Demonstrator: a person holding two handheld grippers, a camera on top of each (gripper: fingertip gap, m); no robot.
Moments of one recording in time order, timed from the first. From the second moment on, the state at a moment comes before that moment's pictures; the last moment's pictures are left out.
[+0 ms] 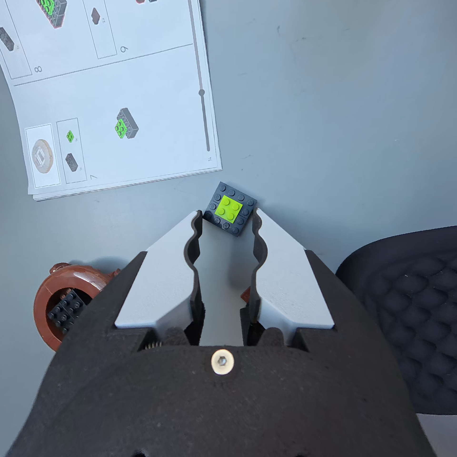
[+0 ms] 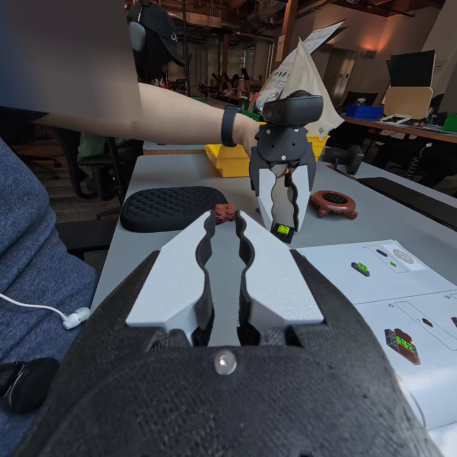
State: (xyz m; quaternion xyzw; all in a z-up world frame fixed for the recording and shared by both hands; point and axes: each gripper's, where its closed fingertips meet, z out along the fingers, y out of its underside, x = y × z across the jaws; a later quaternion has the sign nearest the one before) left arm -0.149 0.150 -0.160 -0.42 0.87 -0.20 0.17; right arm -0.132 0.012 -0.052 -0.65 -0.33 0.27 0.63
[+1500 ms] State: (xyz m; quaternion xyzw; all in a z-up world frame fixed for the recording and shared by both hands) left arm -0.121 0.078 -0.158 -0.61 0.75 -0.14 0.22; right arm 0.054 0.094 0.081 -0.65 -0.50 0.17 0.56
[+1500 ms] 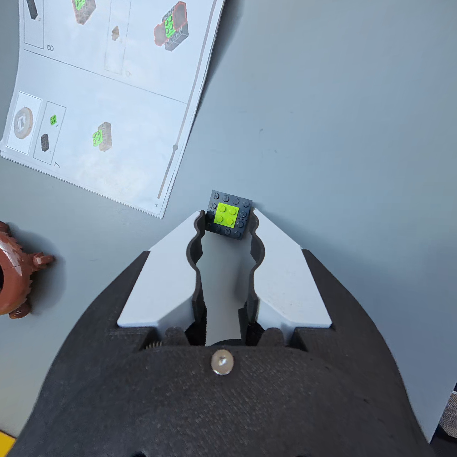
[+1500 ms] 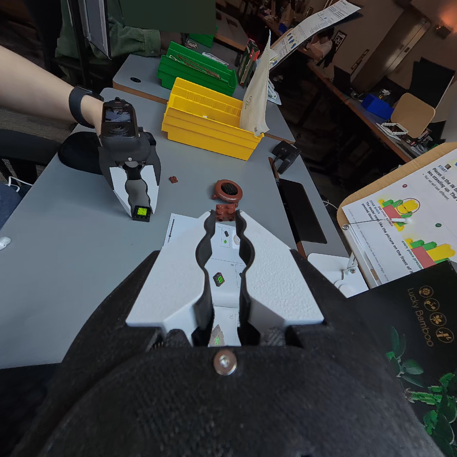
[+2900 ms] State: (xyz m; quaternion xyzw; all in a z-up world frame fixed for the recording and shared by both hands) left arm -0.127 0.055 -0.162 -0.60 0.73 -0.23 0.21; right arm 0.049 0.111 0.060 -0.66 -0.51 0.15 0.53
